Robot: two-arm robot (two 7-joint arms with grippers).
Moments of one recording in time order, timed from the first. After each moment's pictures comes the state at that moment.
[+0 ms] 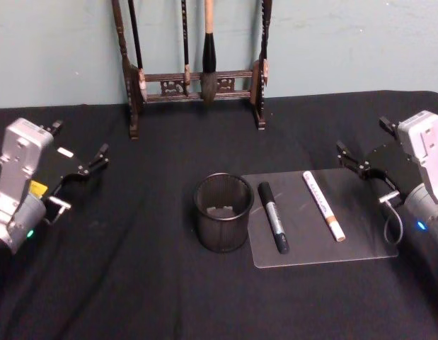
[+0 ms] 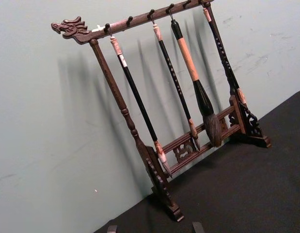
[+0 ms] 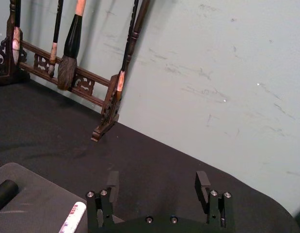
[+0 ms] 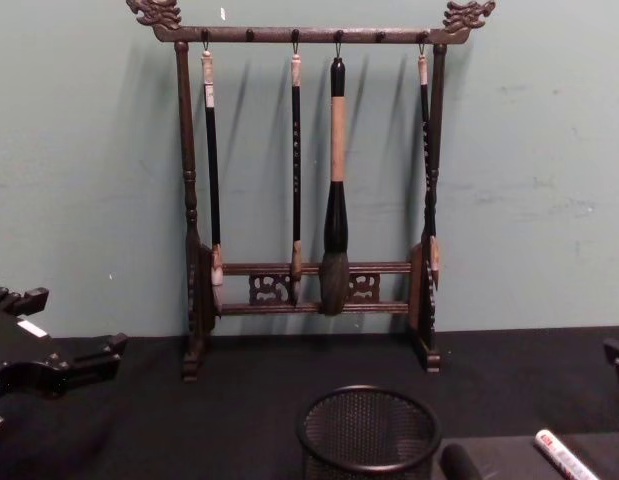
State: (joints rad) left arm -0.20 0.60 0.45 -1.41 -0.25 -0.12 0.03; right arm 0.20 0.60 -0.45 -1.41 0.25 -0.12 -0.03
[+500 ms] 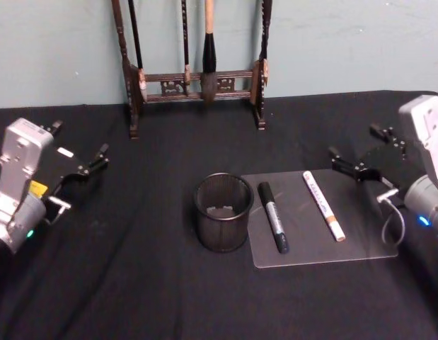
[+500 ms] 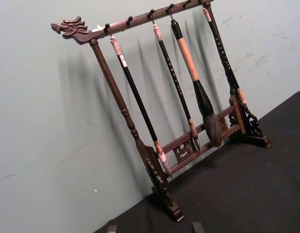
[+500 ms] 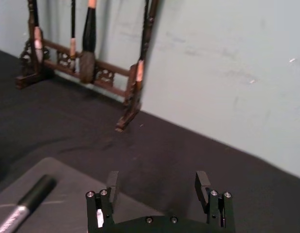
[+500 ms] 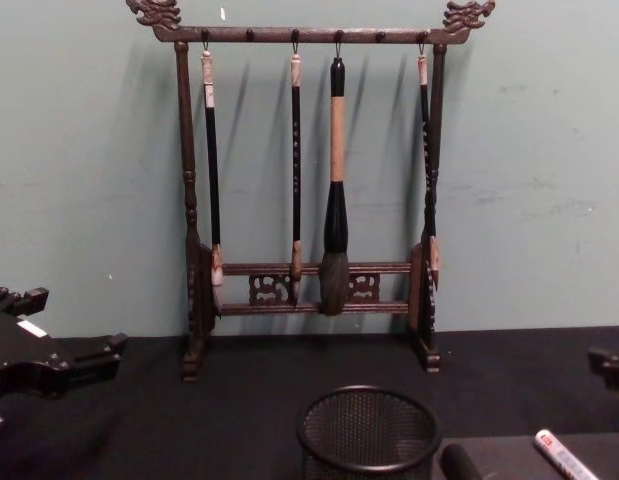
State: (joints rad) left arm -0.20 0.60 0.45 -1.41 -0.25 -0.12 0.03; right arm 0.18 0.61 -0.39 -1.52 0.36 0.09 0.09
